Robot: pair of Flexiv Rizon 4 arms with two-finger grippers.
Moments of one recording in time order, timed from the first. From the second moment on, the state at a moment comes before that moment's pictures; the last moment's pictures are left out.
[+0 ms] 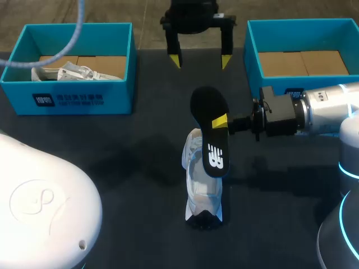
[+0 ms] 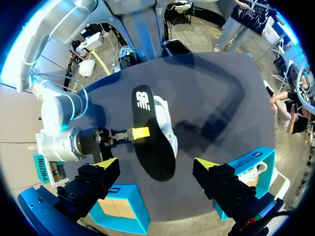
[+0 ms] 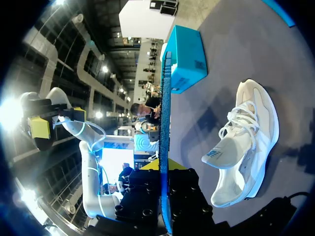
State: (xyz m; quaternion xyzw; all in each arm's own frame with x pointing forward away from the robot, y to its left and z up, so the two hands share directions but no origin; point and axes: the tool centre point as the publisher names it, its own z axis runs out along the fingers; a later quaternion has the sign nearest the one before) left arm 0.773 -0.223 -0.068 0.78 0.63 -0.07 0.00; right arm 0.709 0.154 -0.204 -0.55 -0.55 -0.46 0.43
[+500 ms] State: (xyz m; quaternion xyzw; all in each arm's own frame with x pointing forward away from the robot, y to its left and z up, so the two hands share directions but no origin) left arm 0.784 -0.242 -0.076 0.77 0.64 -0.05 -0.03; right arm 0.709 0.154 -0.204 -0.55 -0.55 -0.46 0.43
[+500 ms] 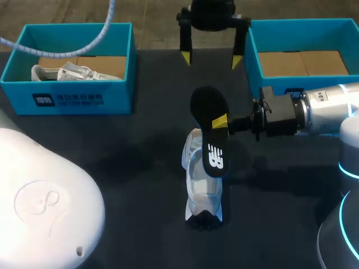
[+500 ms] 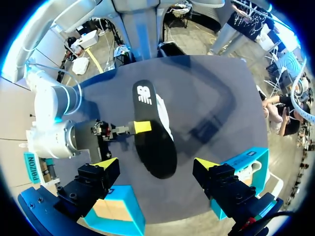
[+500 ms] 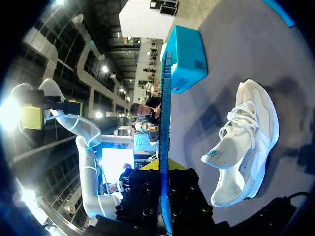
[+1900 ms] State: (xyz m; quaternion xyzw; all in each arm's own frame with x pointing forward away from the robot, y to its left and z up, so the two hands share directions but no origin) left arm 0.757 -0.176 -0.100 0.68 0.59 -0.35 0.27; right arm 0.709 0.154 -0.204 -0.55 -0.55 -0.46 0.43
